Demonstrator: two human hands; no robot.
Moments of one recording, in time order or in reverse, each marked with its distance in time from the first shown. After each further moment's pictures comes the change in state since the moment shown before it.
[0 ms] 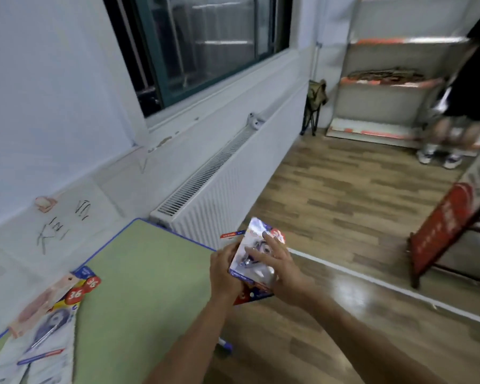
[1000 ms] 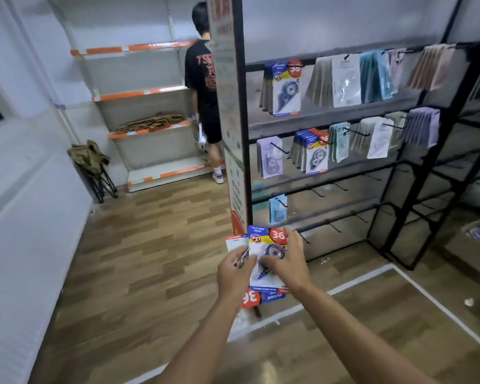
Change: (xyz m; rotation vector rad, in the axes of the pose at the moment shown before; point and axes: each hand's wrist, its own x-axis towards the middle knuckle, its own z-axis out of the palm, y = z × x) left_hand 0.066 0.333 0.630 -0.451 -0.721 -0.005; right_hand -0.153 0.401 -0.471 0.236 1.058 0.858
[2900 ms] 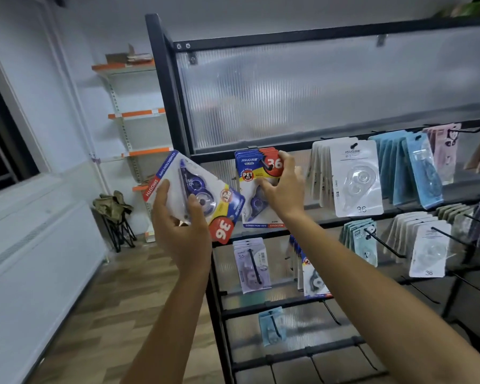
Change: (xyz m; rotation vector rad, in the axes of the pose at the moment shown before) left_hand 0.279 0.244 0.201 -0.026 0.843 0.910; right_hand 0.472 -0.162 -0.109 -0.073 0.151 -0.506
